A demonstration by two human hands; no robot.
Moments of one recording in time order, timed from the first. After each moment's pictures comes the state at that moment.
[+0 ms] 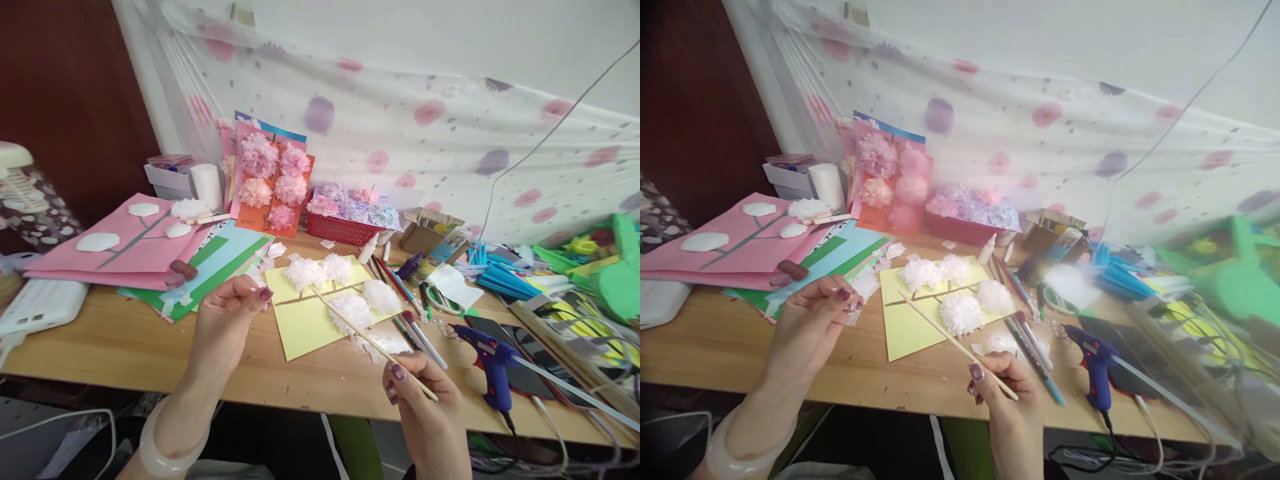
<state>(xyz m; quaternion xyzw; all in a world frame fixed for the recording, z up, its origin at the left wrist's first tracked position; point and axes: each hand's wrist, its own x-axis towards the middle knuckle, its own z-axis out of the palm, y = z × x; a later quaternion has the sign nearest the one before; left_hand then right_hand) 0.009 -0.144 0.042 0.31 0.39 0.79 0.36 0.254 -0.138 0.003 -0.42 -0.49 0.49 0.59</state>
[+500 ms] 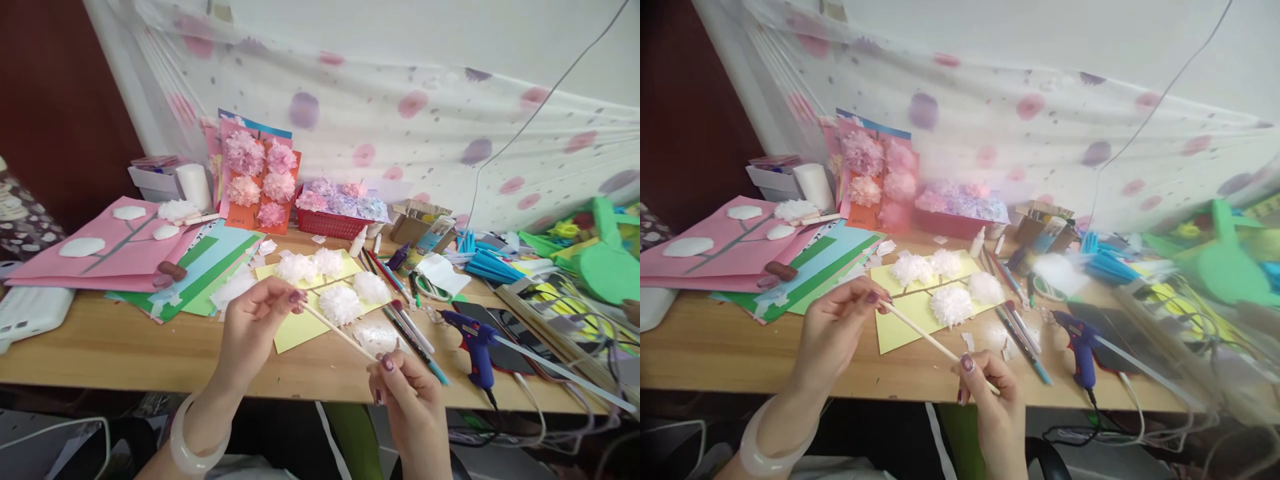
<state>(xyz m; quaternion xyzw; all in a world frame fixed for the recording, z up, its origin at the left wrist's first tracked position) 0.047 -0.142 0.045 0.40 0.40 0.74 0.37 0.257 -0.149 0.002 -0.41 -0.49 0.51 0.57</state>
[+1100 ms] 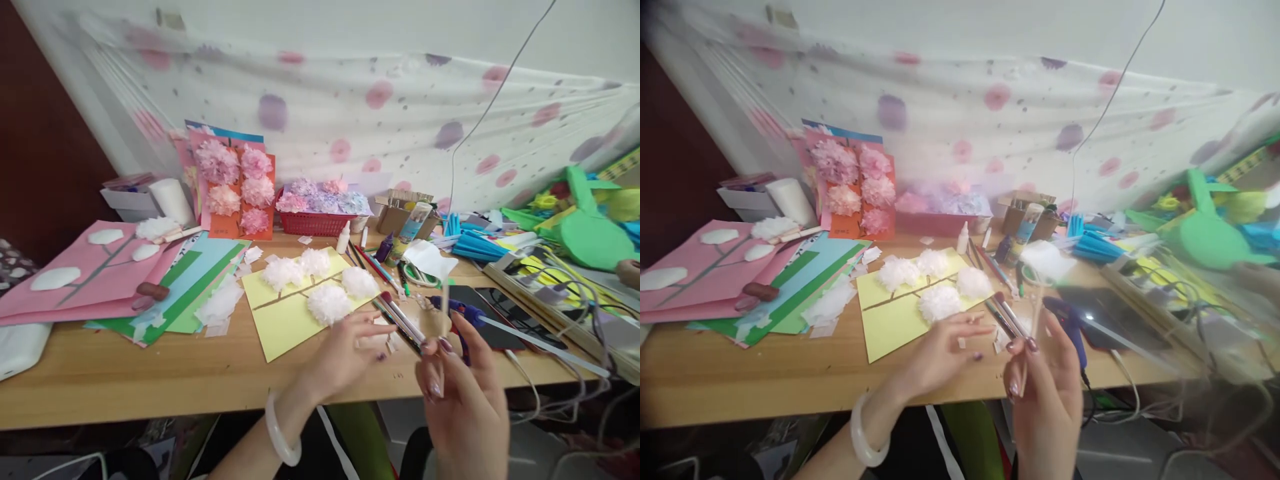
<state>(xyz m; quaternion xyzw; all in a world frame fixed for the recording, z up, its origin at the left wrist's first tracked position) 0.150 -0.109 0.010 0.62 0.39 0.46 0.50 0.297 -0.143 0.023 -0.39 -0.33 0.46 0.73</state>
